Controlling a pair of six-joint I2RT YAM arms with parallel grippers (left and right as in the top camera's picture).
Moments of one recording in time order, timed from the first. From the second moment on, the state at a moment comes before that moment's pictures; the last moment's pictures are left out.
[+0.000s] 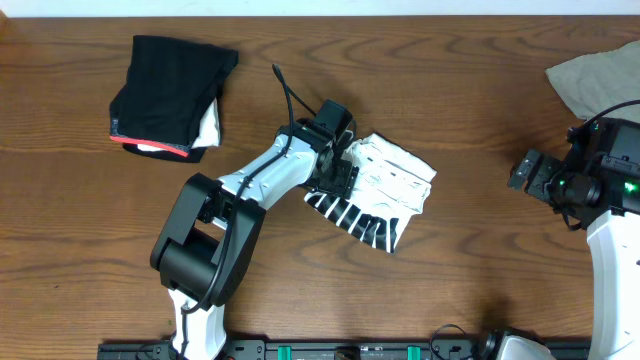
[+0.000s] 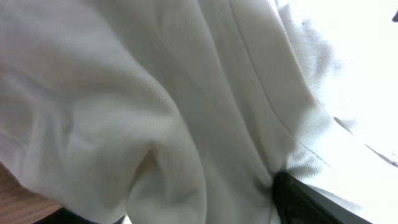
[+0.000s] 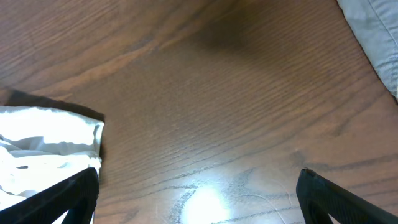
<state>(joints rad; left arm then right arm) -0.54 2.01 1.31 -0.67 0.18 -0.23 -0.31 1.26 1.04 -0.89 -0.10 0.19</state>
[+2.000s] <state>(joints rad) -0.54 1.96 1.29 -0.70 0.27 -0.17 -0.31 1.26 1.04 -0.89 -0.10 0.19</state>
